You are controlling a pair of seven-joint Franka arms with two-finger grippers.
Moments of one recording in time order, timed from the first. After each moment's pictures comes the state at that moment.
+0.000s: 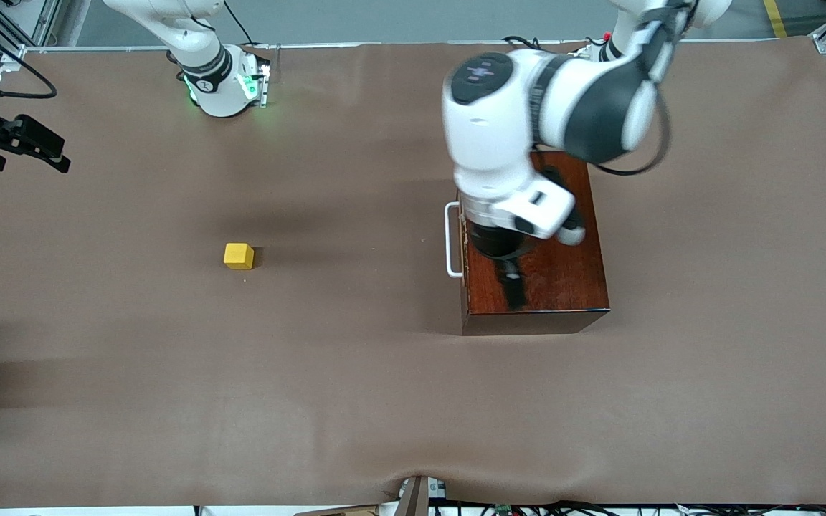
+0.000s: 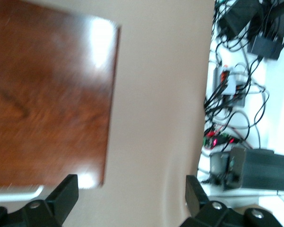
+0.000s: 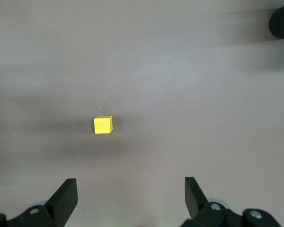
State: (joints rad) left arm -0.63 0.50 0.04 -1.21 0.35 1.88 -2.39; right arm -0.10 -0.12 0.08 -1.66 0.00 1.53 0.01
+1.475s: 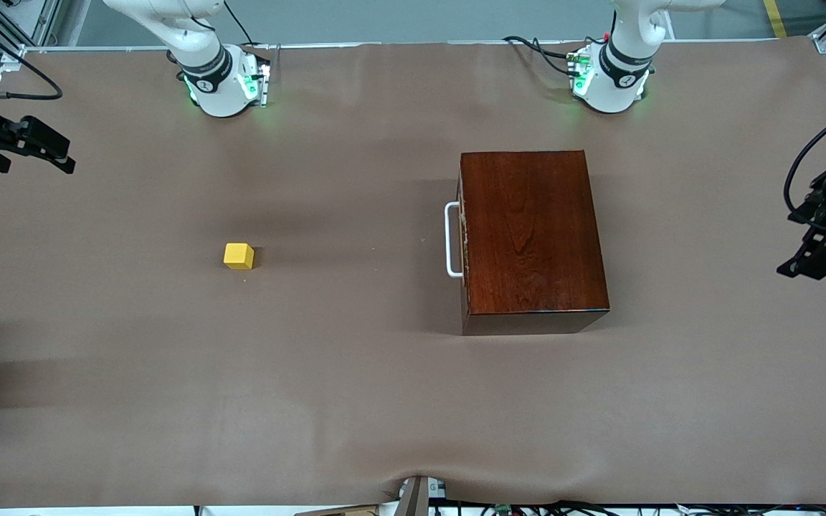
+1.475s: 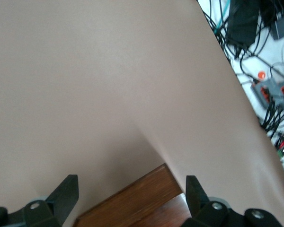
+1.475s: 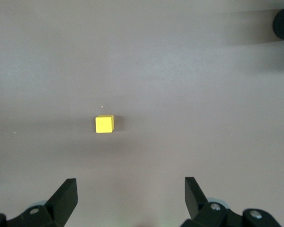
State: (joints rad) left arm -0.07 0.10 0.04 -1.49 0.04 1.72 -1.03; right arm -0.10 -0.11 0.09 -1.66 0.00 1.53 0.01
